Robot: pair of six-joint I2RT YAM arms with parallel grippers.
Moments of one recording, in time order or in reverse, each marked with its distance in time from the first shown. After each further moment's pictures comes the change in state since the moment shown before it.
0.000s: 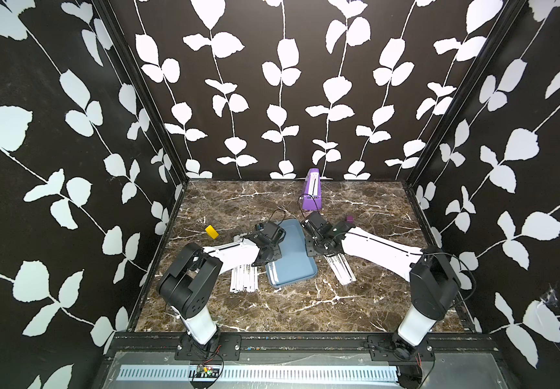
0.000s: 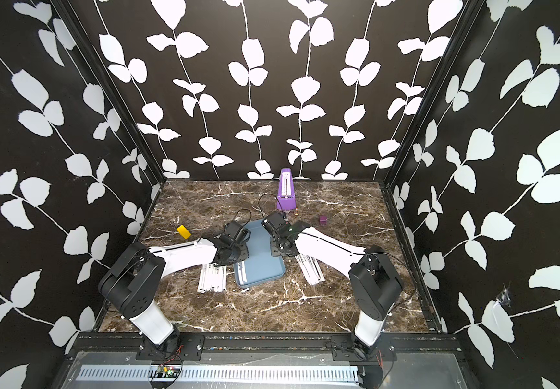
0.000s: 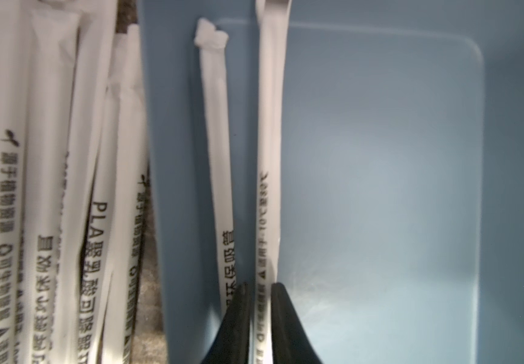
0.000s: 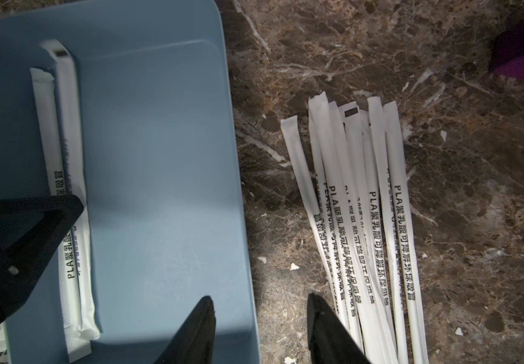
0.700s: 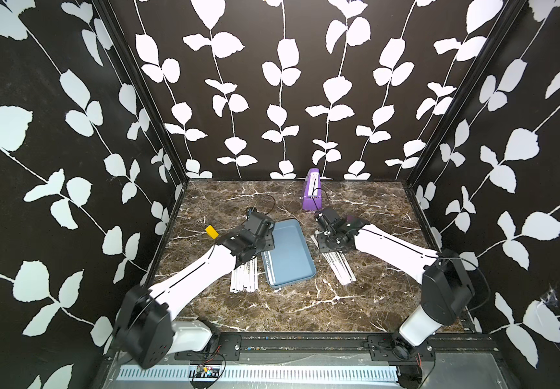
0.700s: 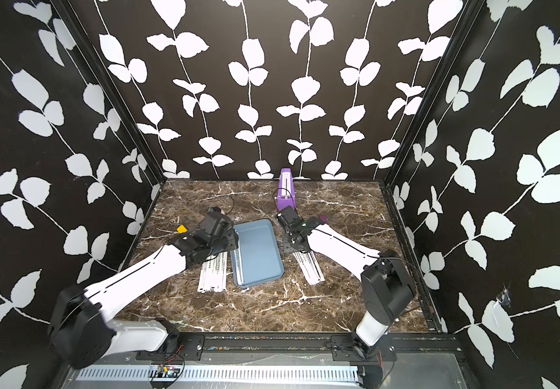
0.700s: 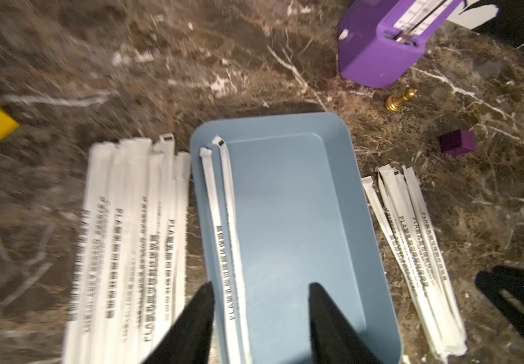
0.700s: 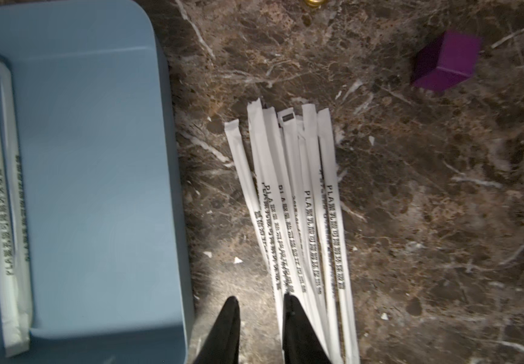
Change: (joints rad) left arm 0.000 -0.440 0.044 -0.196 -0.080 0.172; right arm -0.097 -0.093 -0.049 -0.072 0.003 -0.137
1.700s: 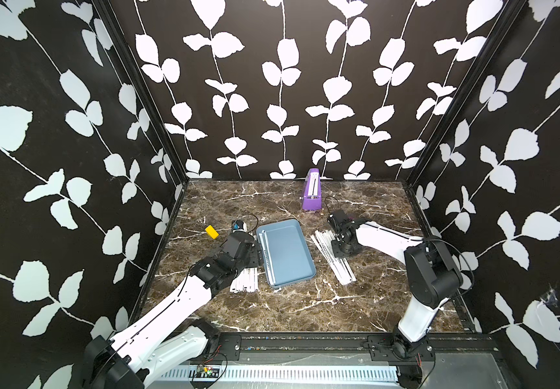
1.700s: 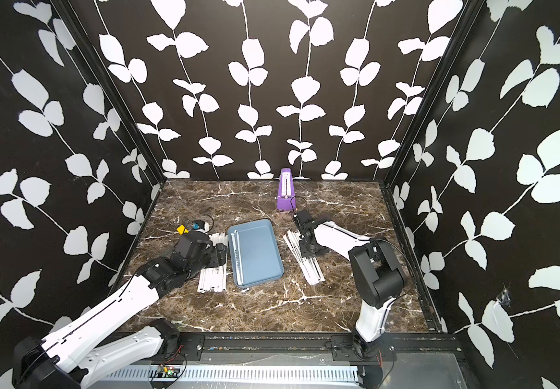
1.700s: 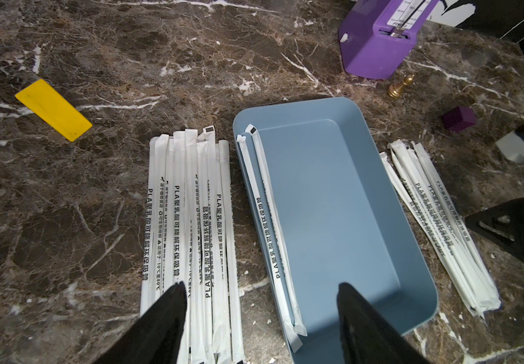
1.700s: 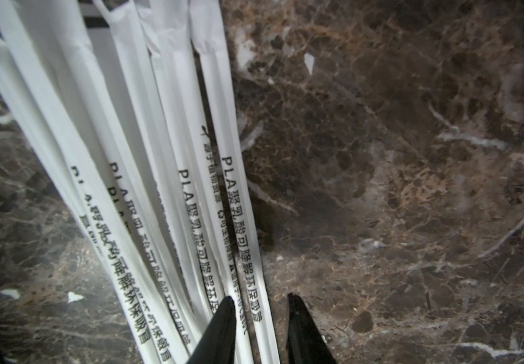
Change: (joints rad) left arm -0.001 -0.284 -0.224 0.007 -0.013 0.097; right arm -0.182 0.151 -0.082 0.023 -0.018 -0.114
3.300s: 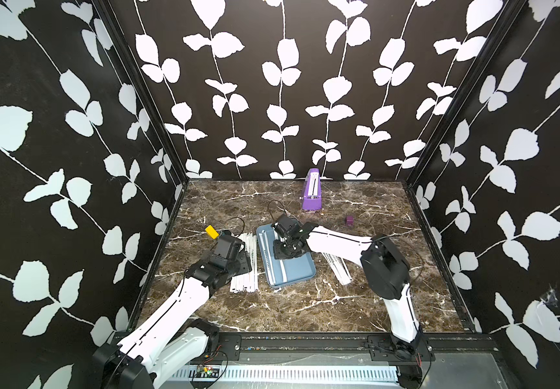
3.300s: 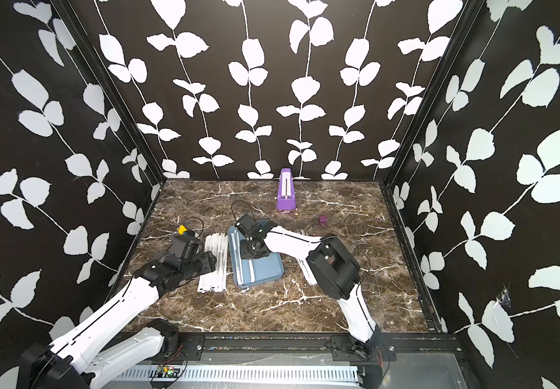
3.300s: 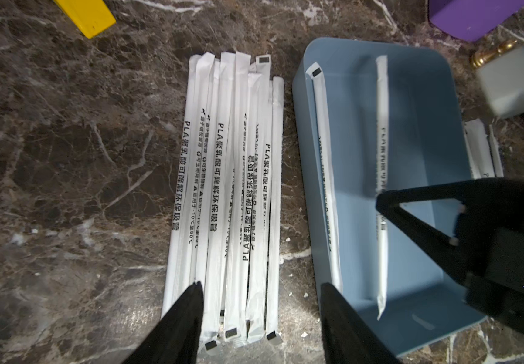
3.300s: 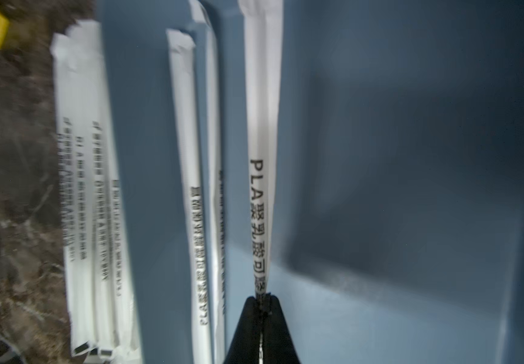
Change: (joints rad) left arm 0.192 -0.011 -0.116 -0.049 0.164 -0.039; right arm 0.382 0.335 0.420 0.170 -0.275 0.382
